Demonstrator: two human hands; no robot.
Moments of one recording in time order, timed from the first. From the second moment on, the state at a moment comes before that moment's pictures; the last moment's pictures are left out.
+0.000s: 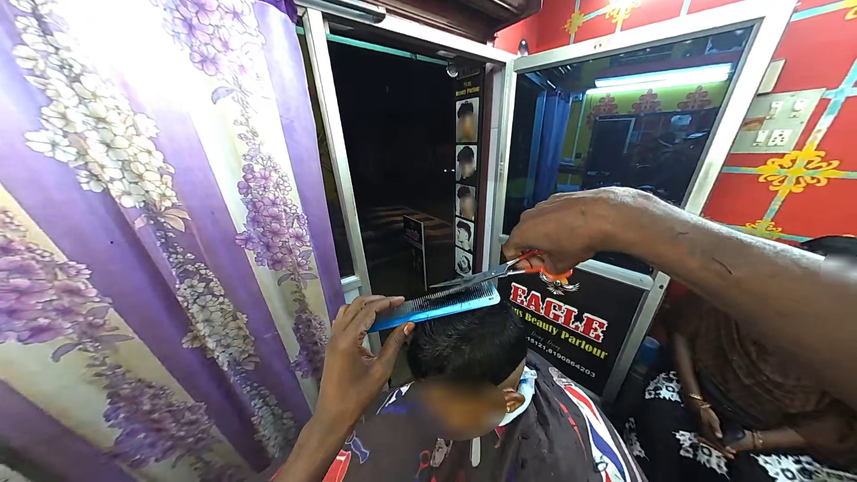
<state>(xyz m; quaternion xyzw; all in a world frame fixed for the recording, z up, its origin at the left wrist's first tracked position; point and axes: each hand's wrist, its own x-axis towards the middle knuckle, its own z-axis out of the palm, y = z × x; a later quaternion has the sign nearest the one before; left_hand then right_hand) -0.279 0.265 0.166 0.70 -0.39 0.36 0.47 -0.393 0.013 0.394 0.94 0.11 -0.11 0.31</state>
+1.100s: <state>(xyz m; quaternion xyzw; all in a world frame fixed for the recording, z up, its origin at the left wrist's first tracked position) -0.265 0.235 0.217 0.74 -0.48 0.28 0.37 -0.406 -0.072 0.347 0.97 0.14 -0.19 0.04</state>
